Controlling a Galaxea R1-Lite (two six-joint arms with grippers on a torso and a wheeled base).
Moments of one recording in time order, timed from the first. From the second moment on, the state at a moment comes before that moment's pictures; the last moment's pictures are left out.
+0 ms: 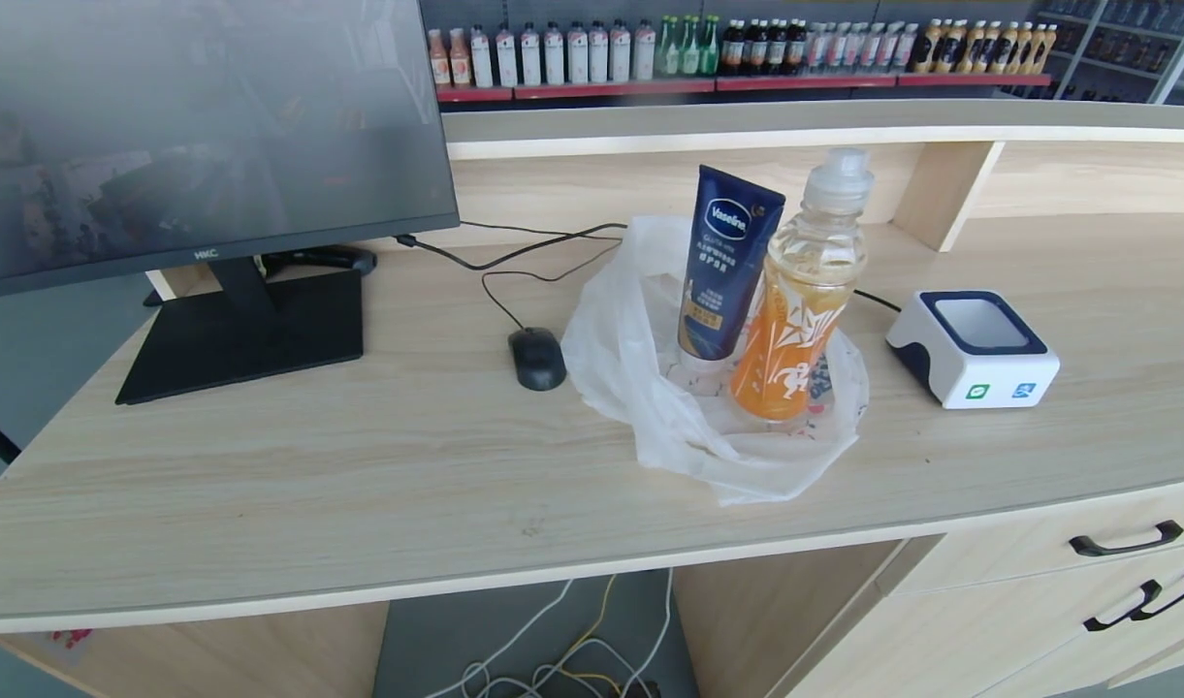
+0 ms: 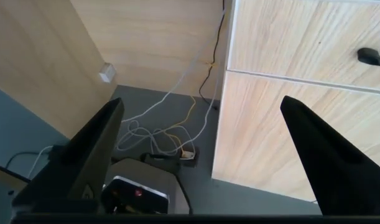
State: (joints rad) left arm 0.00 0.00 0.00 0.00 0.00 0.01; right arm 0.41 0.14 0.00 -0.01 -0.07 0.01
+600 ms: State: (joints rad) left arm 0.00 0.00 0.00 0.00 0.00 0.01; right arm 0.09 0.17 0.00 0.00 -0.06 0.00
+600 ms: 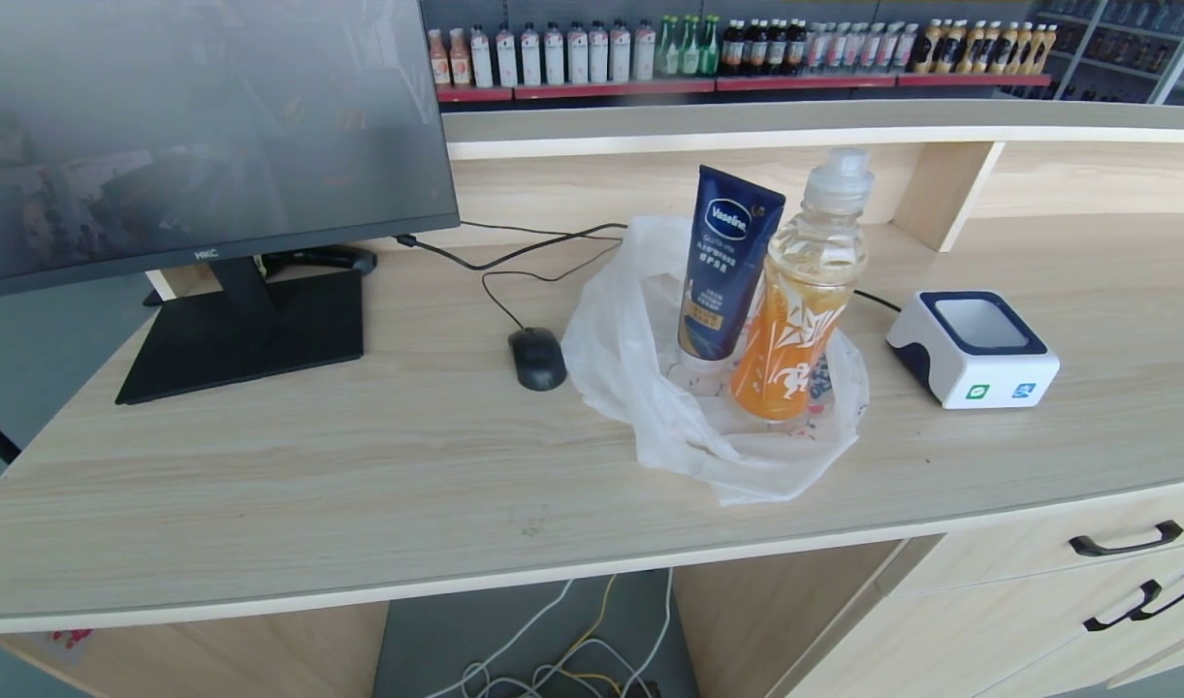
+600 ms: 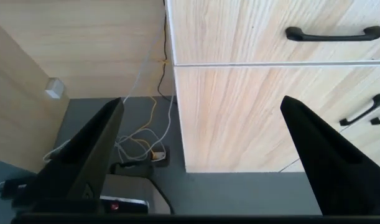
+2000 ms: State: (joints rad) left arm 0.00 0.00 0.00 0.00 0.00 0.02; right arm -0.01 0.00 0.00 0.00 -0.06 0.04
